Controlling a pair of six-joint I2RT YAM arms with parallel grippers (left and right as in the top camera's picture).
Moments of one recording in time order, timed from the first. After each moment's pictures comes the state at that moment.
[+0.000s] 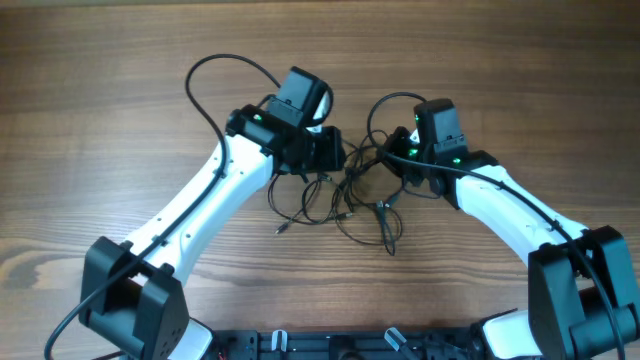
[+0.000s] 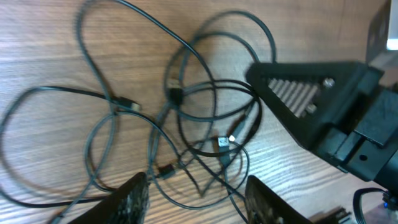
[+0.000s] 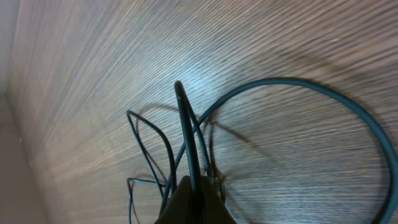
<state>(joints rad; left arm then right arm) -0.55 1.68 1.35 -0.83 0.26 -0.55 0.32 1.62 0.86 -0.17 -0.29 0.95</state>
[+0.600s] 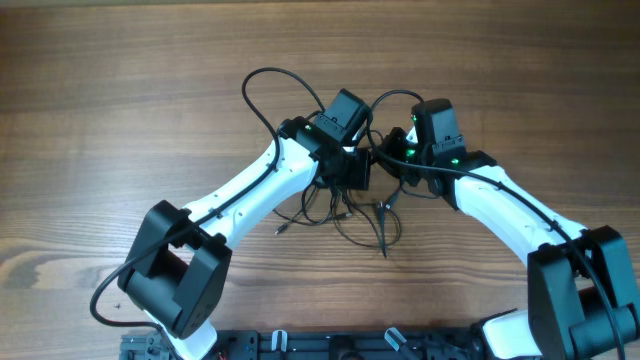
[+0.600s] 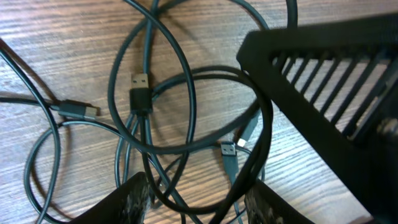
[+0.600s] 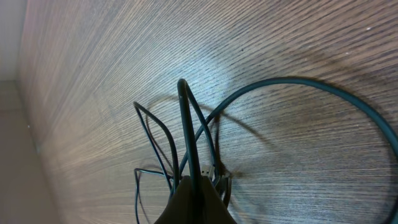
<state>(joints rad) -0.67 1.84 1.35 -0.75 0.22 -0.55 0.32 1.62 0.86 -0.16 -0.34 0.94</state>
